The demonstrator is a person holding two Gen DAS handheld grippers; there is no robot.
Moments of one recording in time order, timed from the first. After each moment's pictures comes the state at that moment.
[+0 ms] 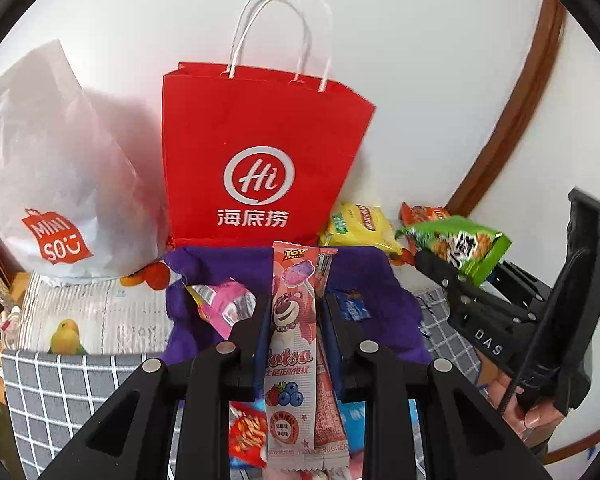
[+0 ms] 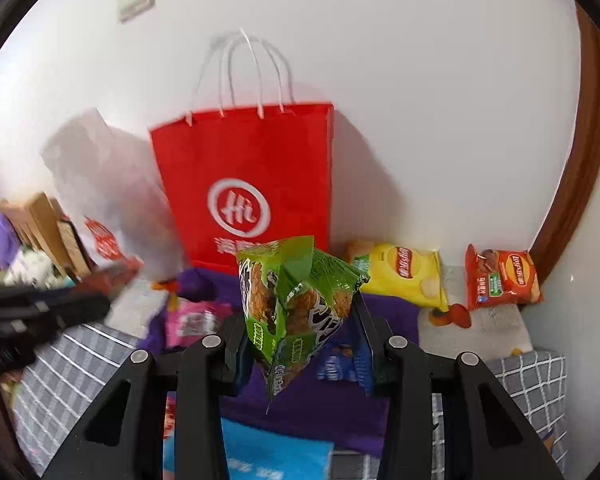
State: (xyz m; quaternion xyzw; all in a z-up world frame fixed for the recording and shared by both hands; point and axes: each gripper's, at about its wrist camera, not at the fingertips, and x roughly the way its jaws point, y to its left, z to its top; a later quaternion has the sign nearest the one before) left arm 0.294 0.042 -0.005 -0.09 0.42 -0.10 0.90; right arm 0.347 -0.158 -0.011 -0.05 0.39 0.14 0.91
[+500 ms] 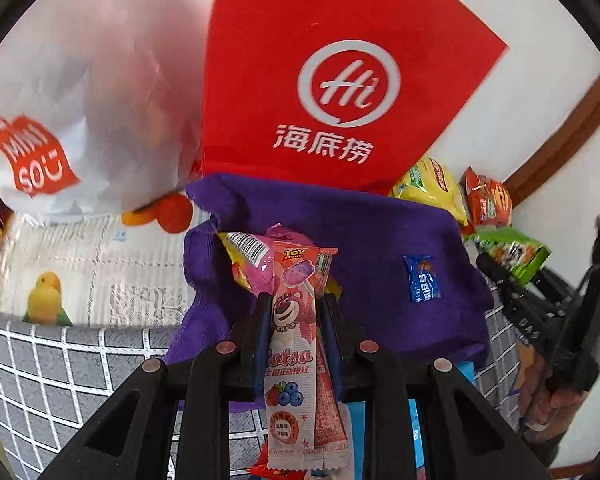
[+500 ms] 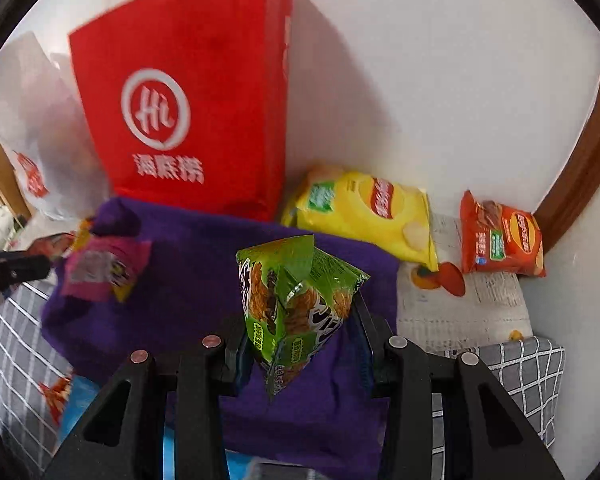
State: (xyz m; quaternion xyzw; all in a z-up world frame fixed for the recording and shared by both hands) left arm 0.344 0.076 -0.096 -0.14 0.52 -0.05 0.84; right arm 0.398 -0.184 -0.103 -0.10 0.48 0.11 0.87
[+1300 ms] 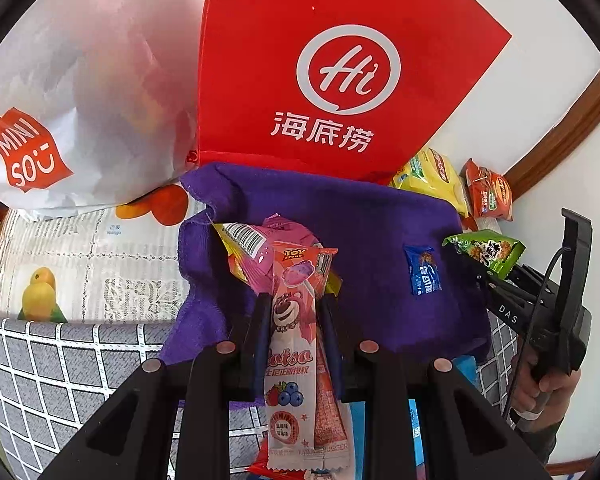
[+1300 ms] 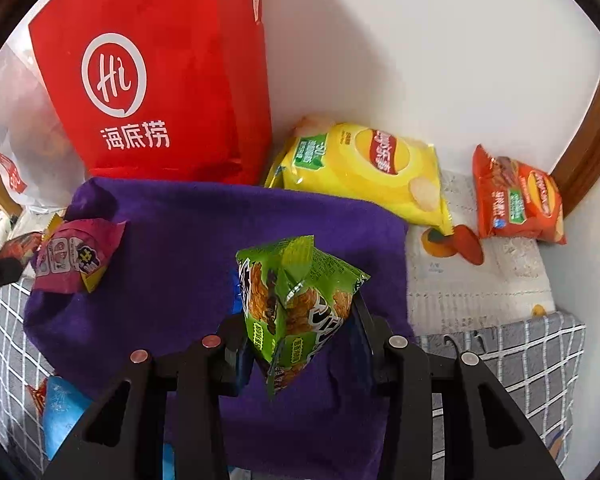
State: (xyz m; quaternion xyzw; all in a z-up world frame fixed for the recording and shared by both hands) left arm 0.343 0.071 -0.102 -0.12 0.53 -0.06 0.83; right arm 0.412 -0.193 -0.135 -0.07 0.52 0.11 0.84
